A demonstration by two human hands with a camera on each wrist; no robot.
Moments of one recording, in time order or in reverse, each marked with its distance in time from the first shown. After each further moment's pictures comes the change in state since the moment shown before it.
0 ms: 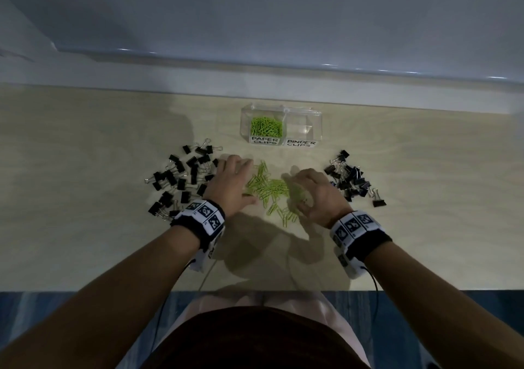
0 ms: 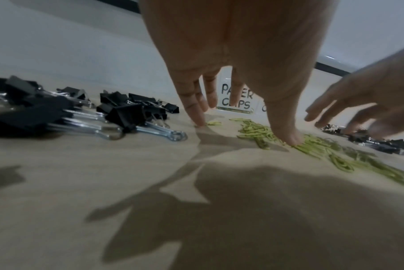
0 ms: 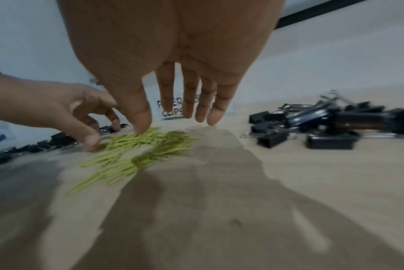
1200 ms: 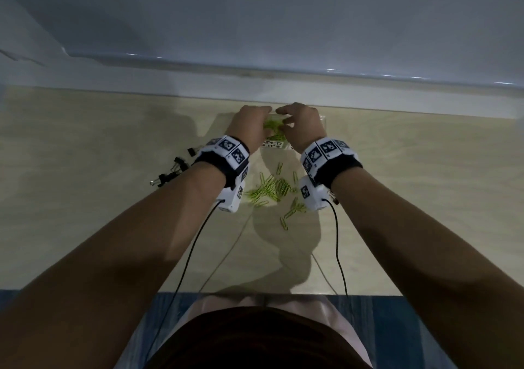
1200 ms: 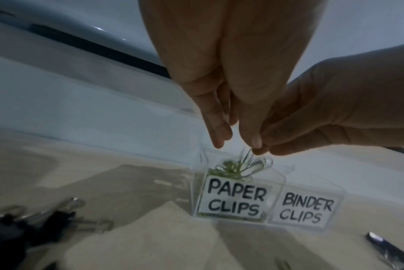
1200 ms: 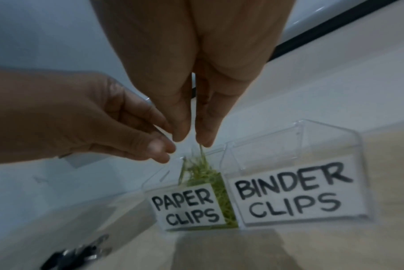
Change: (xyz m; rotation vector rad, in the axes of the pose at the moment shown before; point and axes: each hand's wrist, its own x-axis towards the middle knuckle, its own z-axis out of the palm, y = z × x) left_hand 0.078 0.042 -0.094 -0.215 0.174 -0.020; right_hand 0.123 -0.063 -0.074 0.216 0.331 0.120
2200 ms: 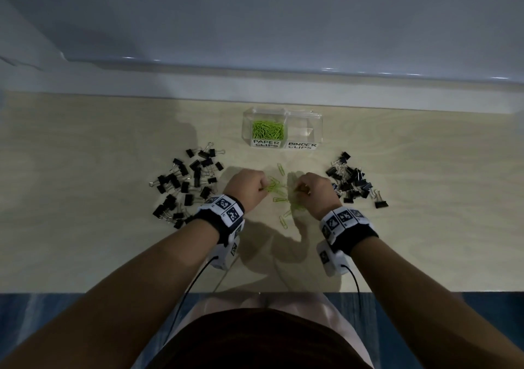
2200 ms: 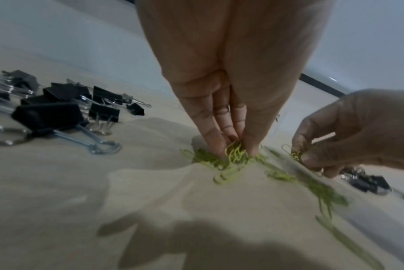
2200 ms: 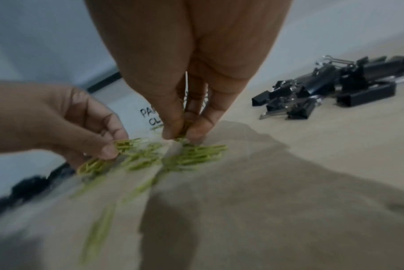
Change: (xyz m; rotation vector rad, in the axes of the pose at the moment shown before) left_hand -0.078 -0.034 0.079 -0.053 -0.179 -0.045; right_hand -0.114 0.075 0.029 -0.017 -0.179 0.106
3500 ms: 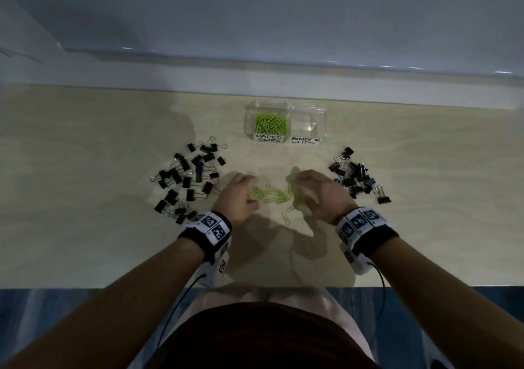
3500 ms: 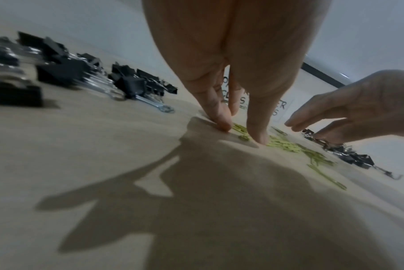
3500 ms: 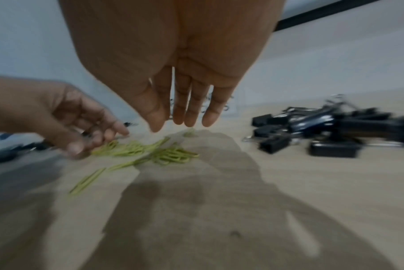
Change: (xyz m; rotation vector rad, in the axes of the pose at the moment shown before) left_hand -0.030 -0.032 0.013 -0.111 -0.045 -0.057; right_hand -0.019 0.004 -0.019 -0.220 -0.188 -0.231
